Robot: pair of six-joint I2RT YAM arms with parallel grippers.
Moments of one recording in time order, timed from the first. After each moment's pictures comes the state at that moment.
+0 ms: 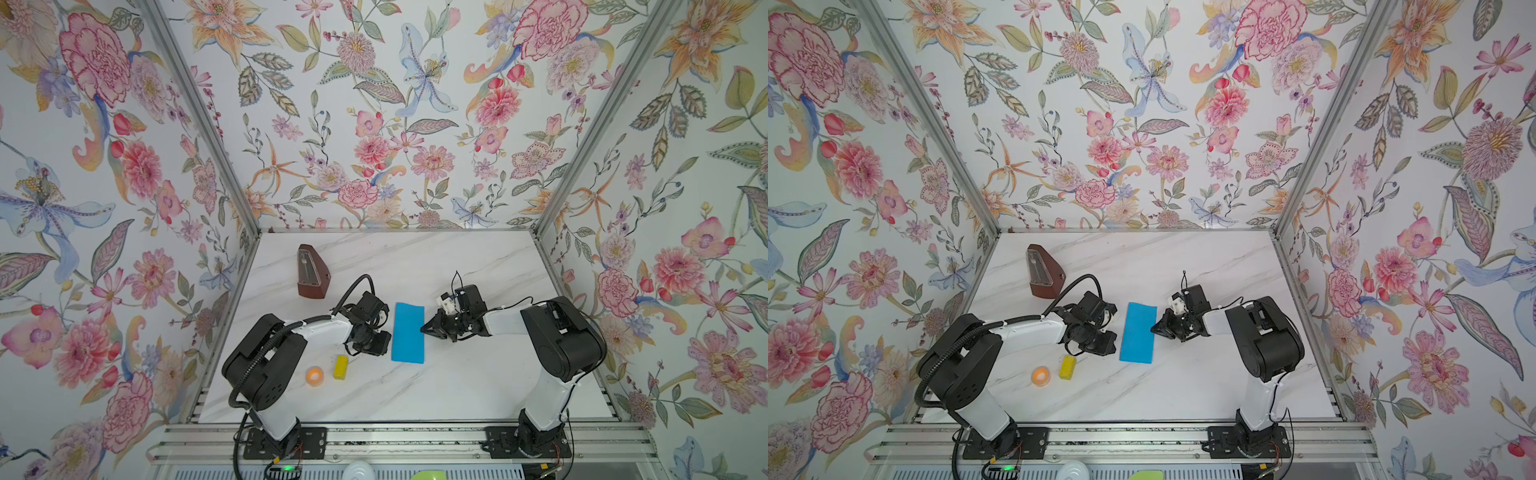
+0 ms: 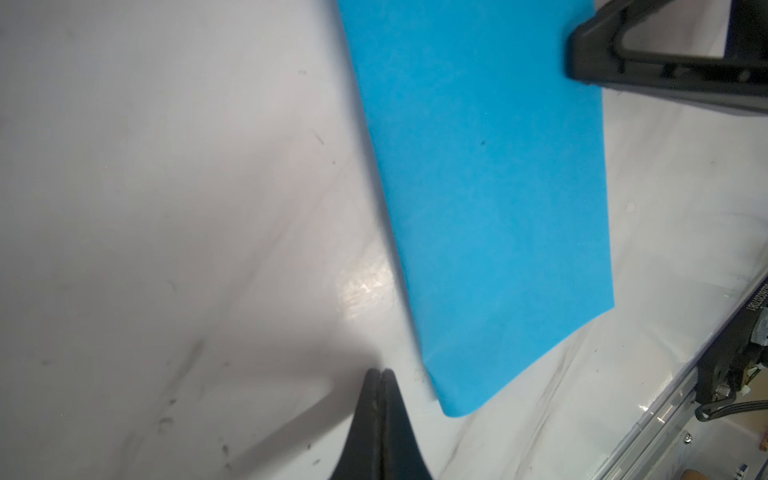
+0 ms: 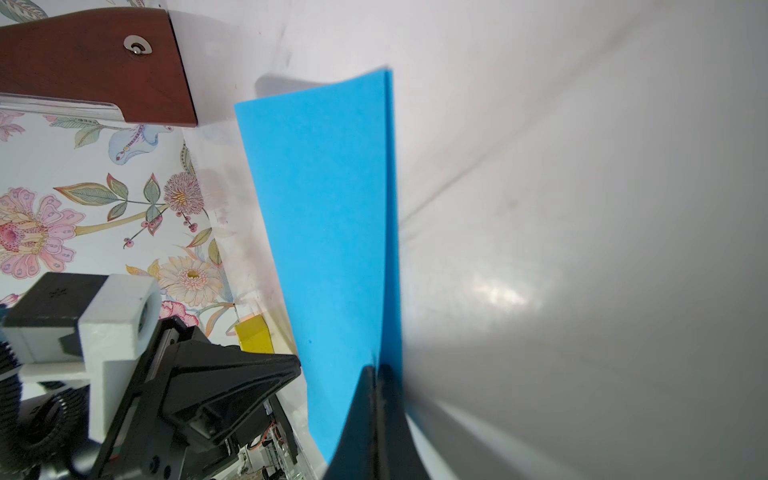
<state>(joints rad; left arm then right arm) -0.65 1.69 0.88 -0.41 0.33 -0.33 0.40 1.84 0.78 0.09 -0.73 0.78</state>
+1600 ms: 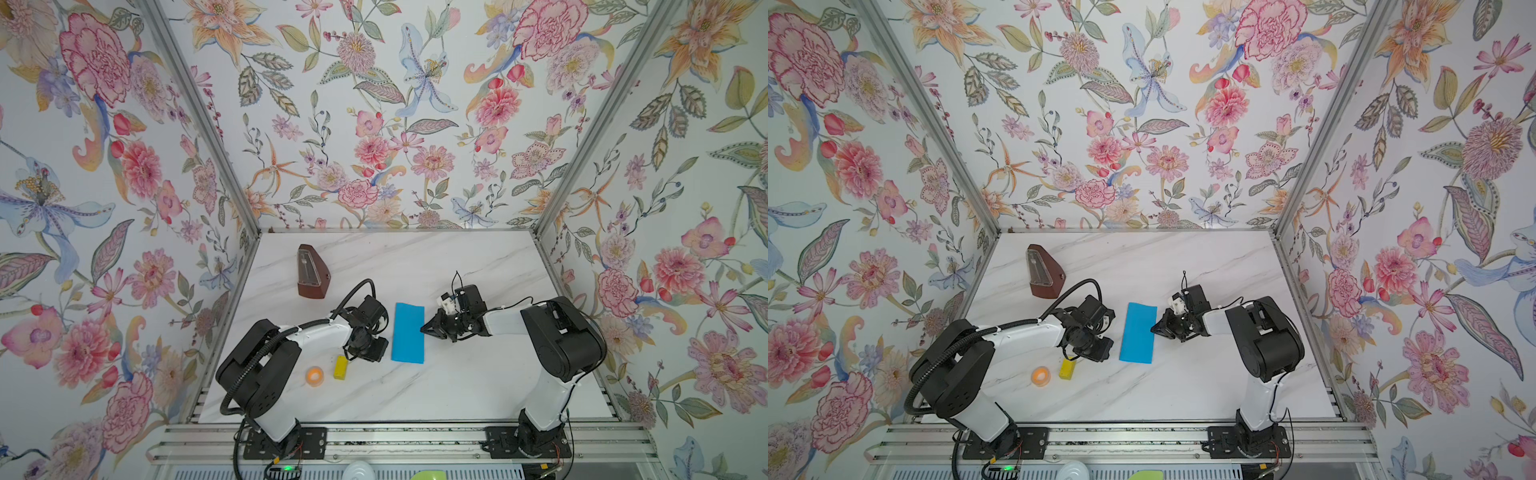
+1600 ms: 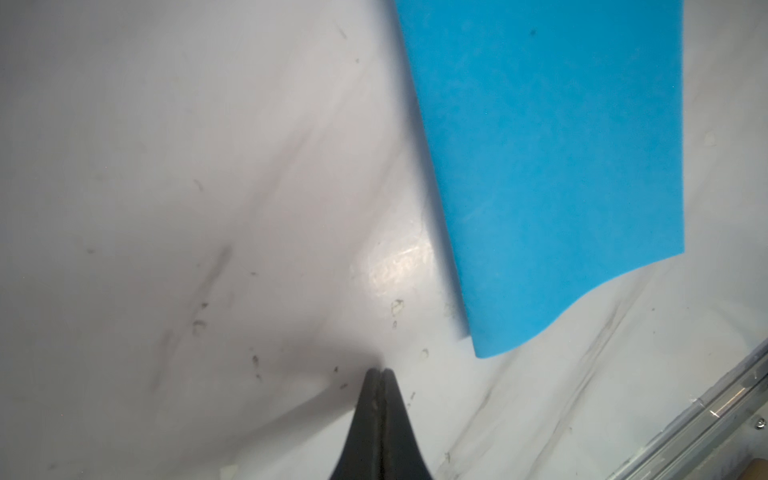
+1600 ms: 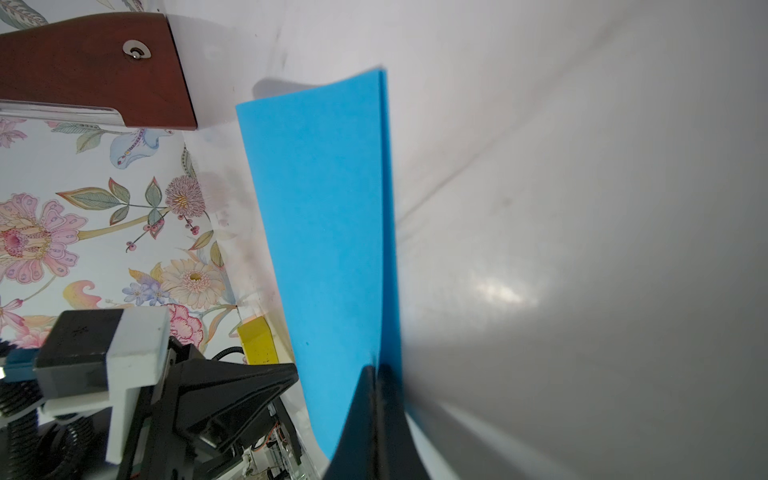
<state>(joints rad) -0.69 1.64 0.88 -0.54 0.22 -0.28 0.40 1.84 0.78 0.08 -0.73 0.80</state>
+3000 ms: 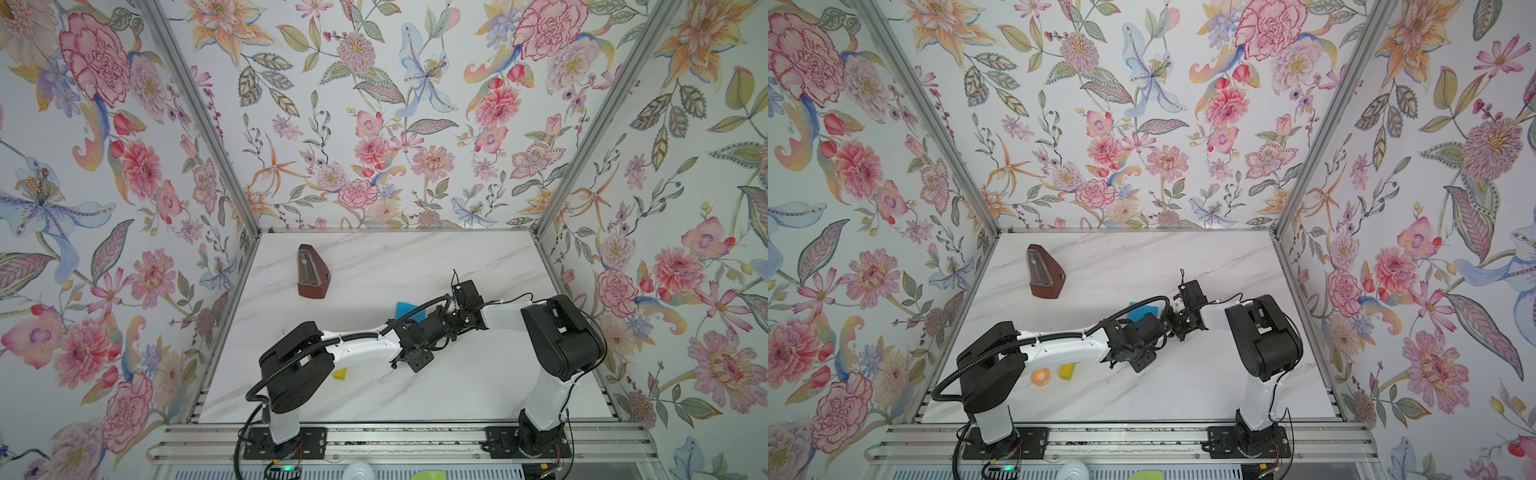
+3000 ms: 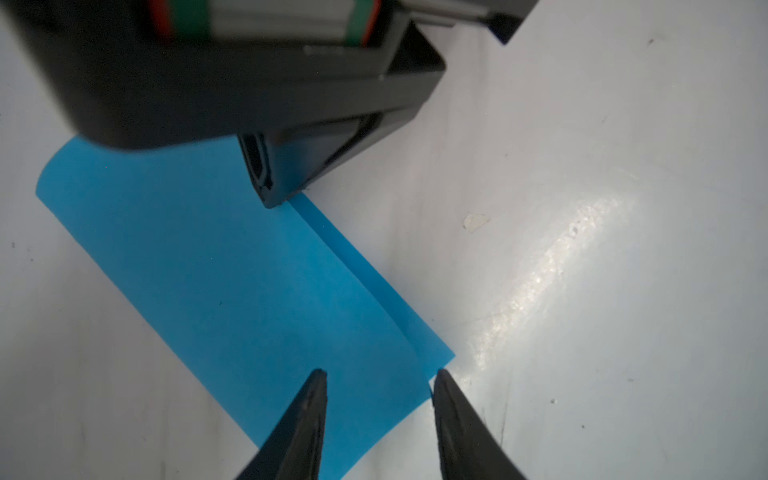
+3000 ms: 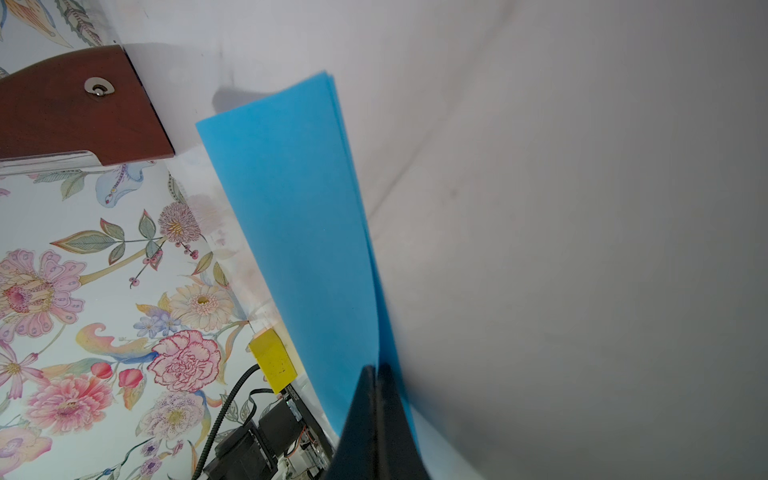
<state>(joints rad) -1.09 1.84 1.20 -0.55 -0.18 -0.05 0.40 1.85 0.86 -0.08 -0.70 0.89</state>
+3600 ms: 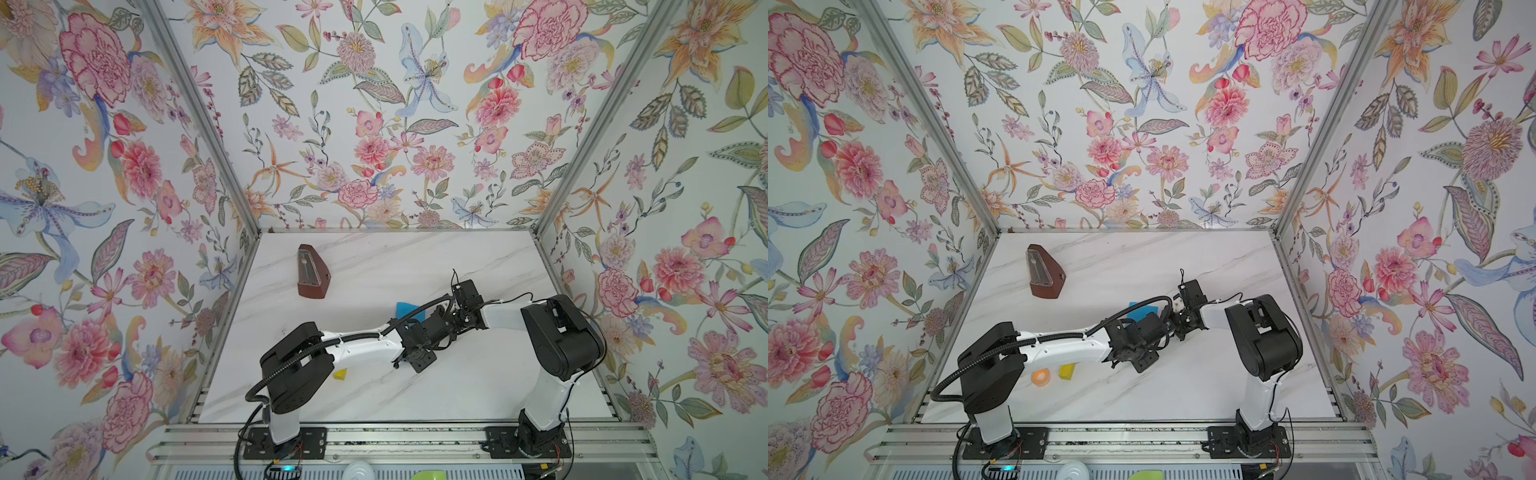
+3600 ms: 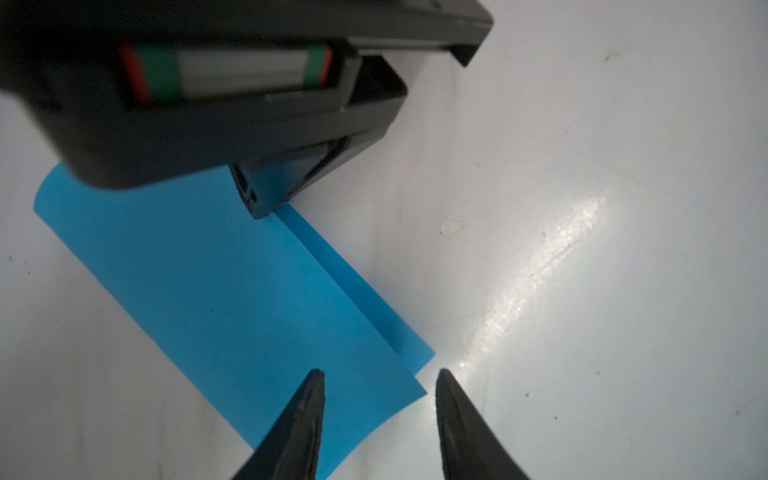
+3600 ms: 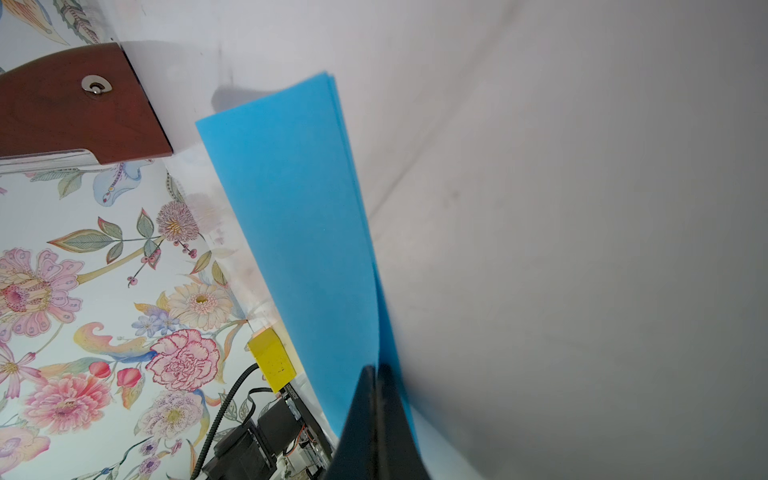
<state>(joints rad) -1.10 1.84 1.24 -0.57 -0.16 -0.06 0.40 1.85 0.87 -0.09 -0.70 0.88</state>
